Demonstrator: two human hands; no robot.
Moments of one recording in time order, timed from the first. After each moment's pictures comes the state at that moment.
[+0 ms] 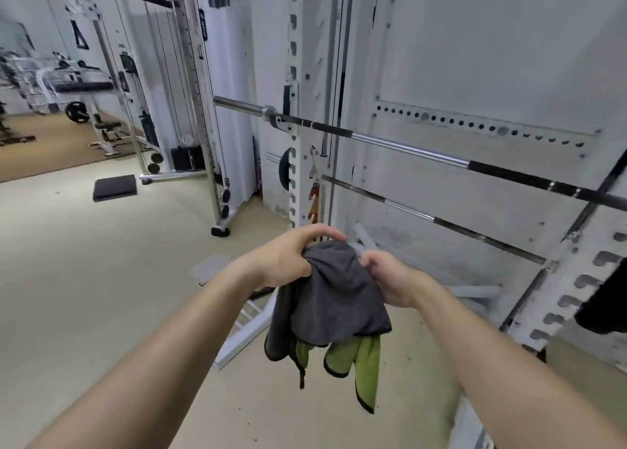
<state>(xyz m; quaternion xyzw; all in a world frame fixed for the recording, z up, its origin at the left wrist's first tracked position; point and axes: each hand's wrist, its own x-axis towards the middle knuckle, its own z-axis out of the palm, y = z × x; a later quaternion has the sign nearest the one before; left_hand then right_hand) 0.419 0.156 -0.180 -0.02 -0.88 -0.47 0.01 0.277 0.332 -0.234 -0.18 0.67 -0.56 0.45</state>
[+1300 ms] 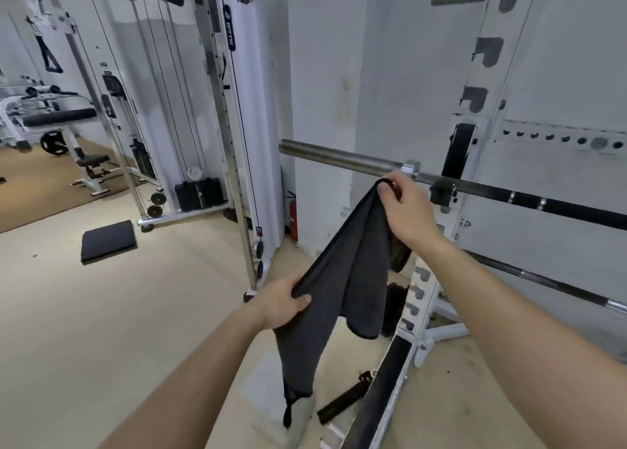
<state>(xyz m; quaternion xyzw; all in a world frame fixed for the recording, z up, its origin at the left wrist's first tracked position) 0.078 -0.624 -0.266 0.13 -0.89 -0.43 -0.03 -0.072 -0.428 -0.163 -0.28 0.82 -0.49 -0.12</state>
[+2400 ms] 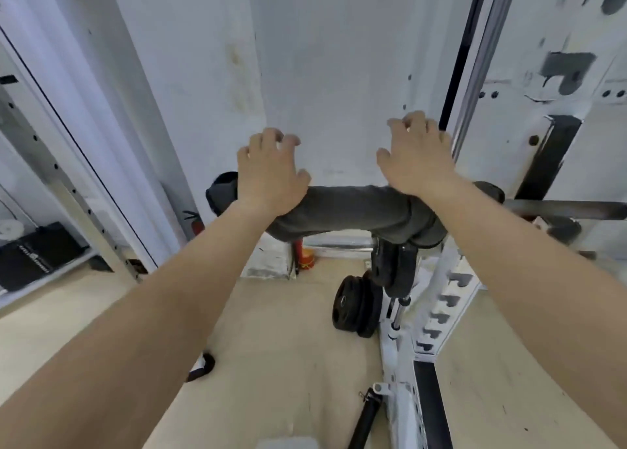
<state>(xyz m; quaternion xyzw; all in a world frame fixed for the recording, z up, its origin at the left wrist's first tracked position) -0.387 -0.830 -0.164 -0.09 -0.95 -0.05 0.28 -0.380 -0.590 -0.138 -0.02 0.97 -0.03 -0.22</state>
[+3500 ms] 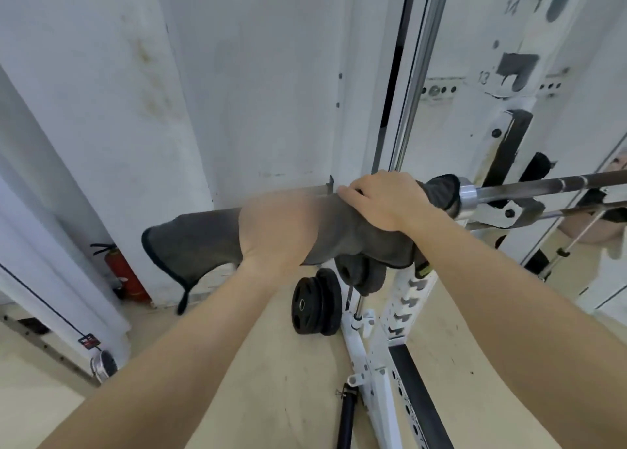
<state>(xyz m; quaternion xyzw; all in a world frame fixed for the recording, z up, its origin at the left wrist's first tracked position) -0.383 -0.815 -0.207 -0.20 -0.92 -0.02 0.32 -0.373 -0.616 -0.175 -0.05 0.99 0.02 -0.16</state>
